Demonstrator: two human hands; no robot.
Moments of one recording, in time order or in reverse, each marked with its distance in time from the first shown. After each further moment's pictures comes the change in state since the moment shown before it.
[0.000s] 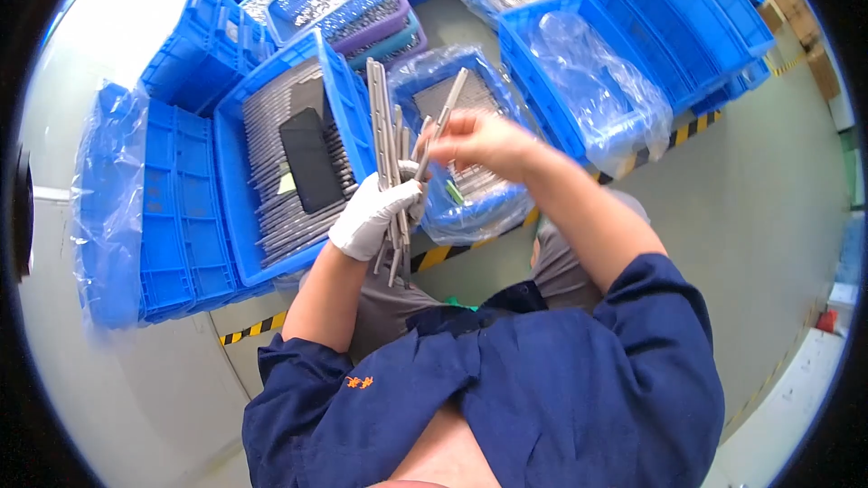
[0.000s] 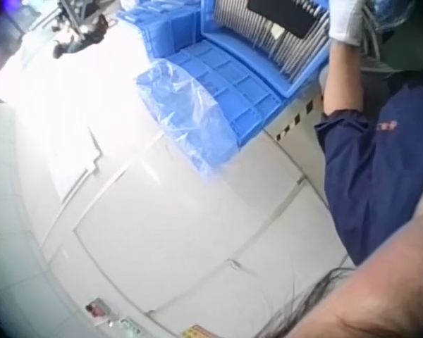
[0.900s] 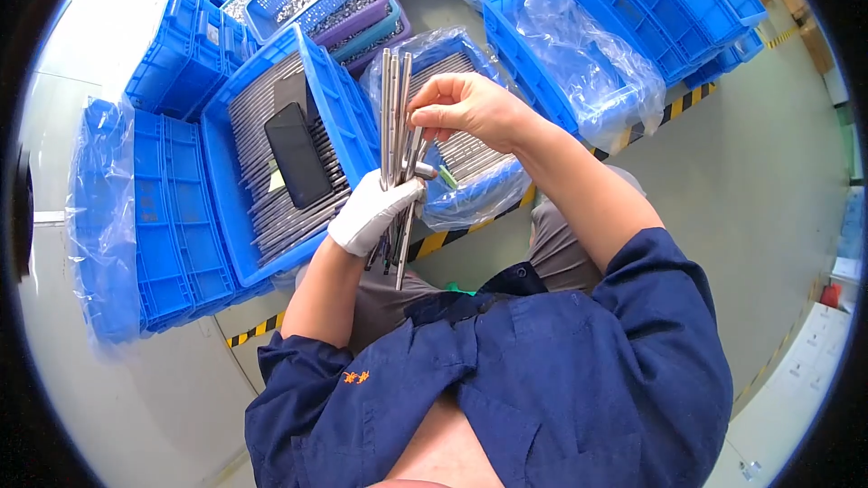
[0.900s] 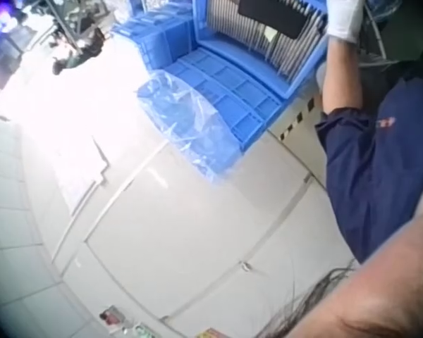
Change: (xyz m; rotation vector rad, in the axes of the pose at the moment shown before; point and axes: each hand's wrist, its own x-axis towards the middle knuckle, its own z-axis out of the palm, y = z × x) left_hand 0.002 -0.004 0.009 0.285 0.004 -0.051; right_hand 0.002 -0.010 -0.006 0.108 0.021 -0.162
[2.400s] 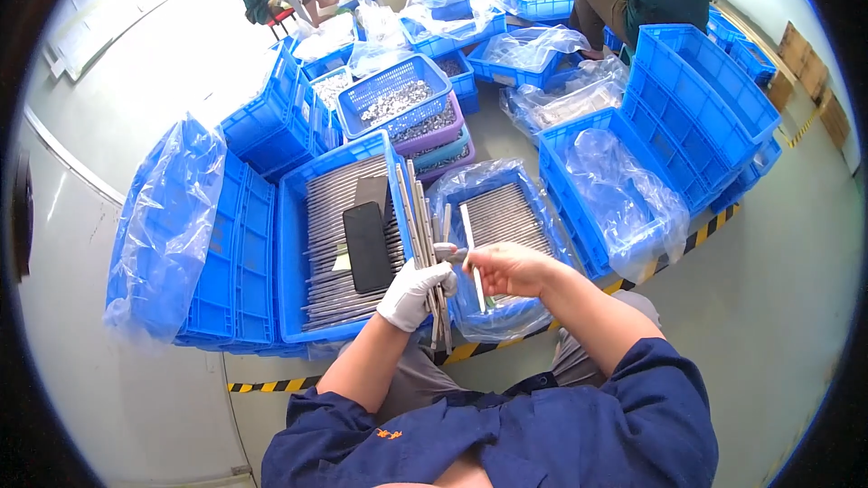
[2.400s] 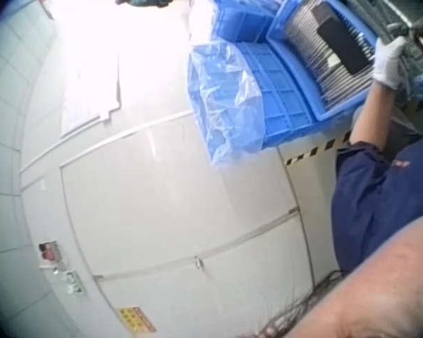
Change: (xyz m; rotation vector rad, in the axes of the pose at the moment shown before) left_hand 0.002 0.002 -0.020 -0.503 0.114 0.138; right_hand -0.001 0.024 0.010 0.353 -0.260 0.382
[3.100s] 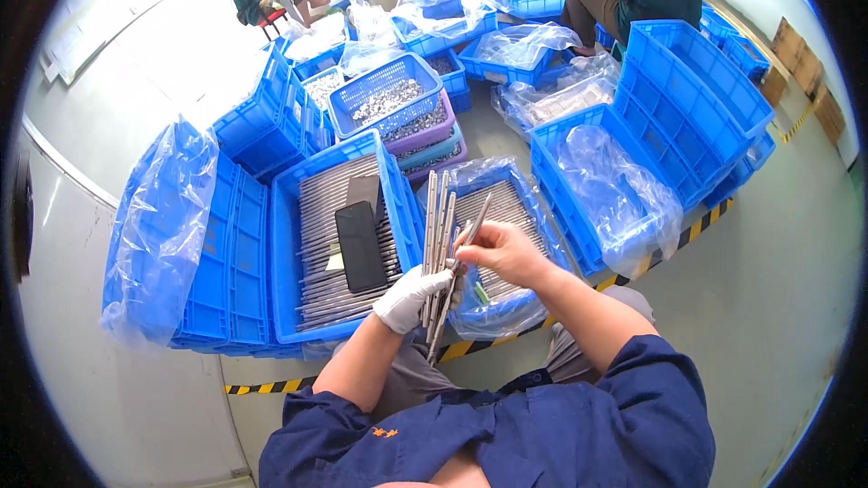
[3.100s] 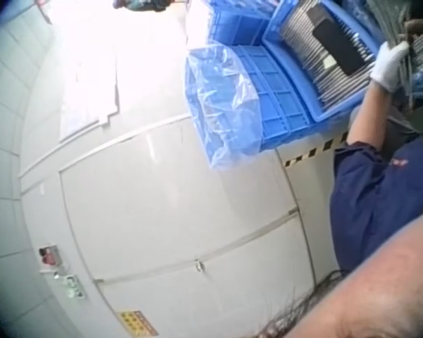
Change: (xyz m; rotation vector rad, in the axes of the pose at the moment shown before) left_hand -0.005 -0.003 0.004 0.117 -0.180 -0.118; right_hand -0.007 -0.009 0.019 -0.450 0.262 -0.481
